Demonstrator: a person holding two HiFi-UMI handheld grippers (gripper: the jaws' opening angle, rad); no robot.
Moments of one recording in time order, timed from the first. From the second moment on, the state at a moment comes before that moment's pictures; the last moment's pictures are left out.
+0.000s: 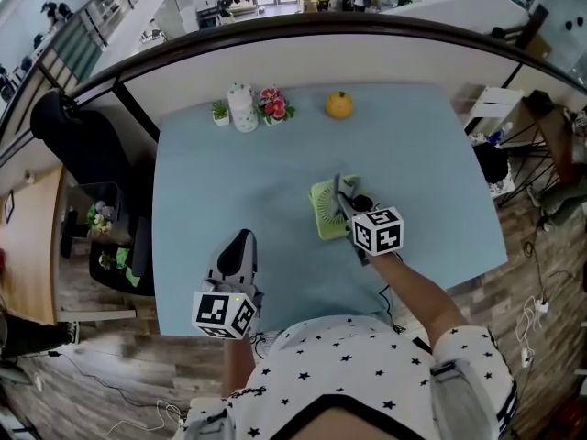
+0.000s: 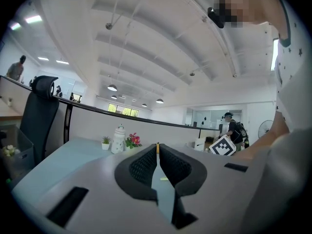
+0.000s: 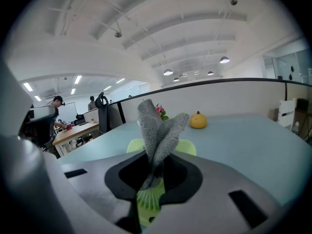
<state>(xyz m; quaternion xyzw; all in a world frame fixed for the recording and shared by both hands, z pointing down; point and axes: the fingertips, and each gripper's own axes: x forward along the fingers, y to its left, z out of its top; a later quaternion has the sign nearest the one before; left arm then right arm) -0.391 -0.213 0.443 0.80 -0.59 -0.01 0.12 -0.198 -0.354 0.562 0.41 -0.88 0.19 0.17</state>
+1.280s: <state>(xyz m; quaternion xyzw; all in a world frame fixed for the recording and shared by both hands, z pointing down) -0.379 -0.217 0.442 0.81 -0.57 -0.01 0.11 -0.235 -0.317 0.546 0.36 -0.90 0.19 0.14</state>
